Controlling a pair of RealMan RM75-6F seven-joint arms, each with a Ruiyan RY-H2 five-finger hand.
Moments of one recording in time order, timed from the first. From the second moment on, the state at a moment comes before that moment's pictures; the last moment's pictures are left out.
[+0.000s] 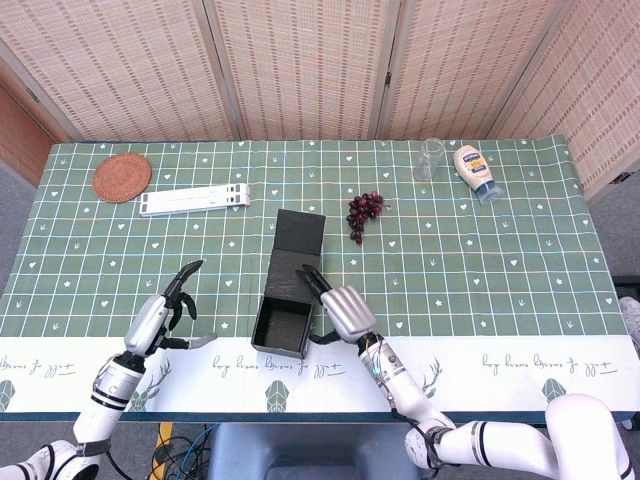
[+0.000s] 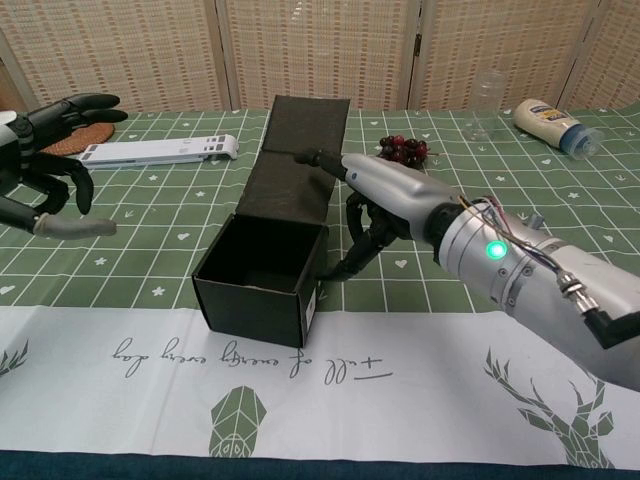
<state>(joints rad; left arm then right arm) -0.48 -1.48 -0.01 -1.37 1.54 1.37 -0.66 0.73 -1.81 0.23 -1.51 -1.15 1.05 -0.29</state>
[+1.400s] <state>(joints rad) -0.75 -1.60 0.07 -1.09 1.65 0.93 -1.23 0.60 -1.40 0.25 -1.87 -1.17 1.14 -0.14</state>
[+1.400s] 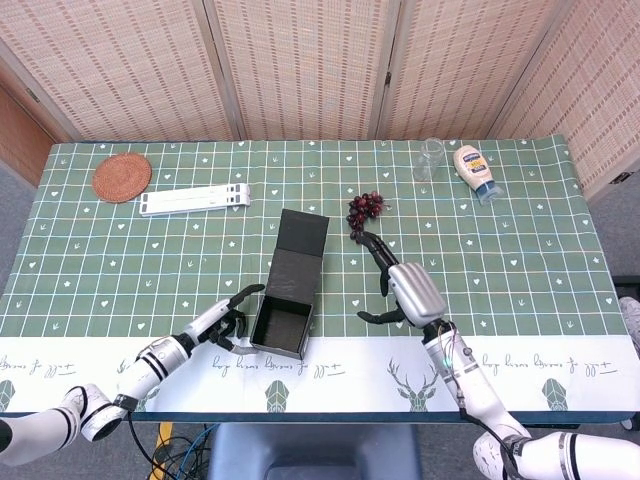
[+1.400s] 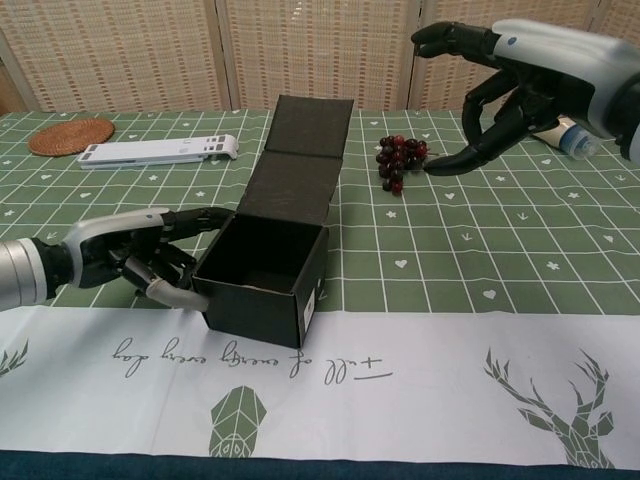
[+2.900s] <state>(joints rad) -0.71 -1.55 0.08 -1.27 1.67 1.11 -1.26 0.67 -1.55 0.35 -1.71 -0.90 1.01 0.01</state>
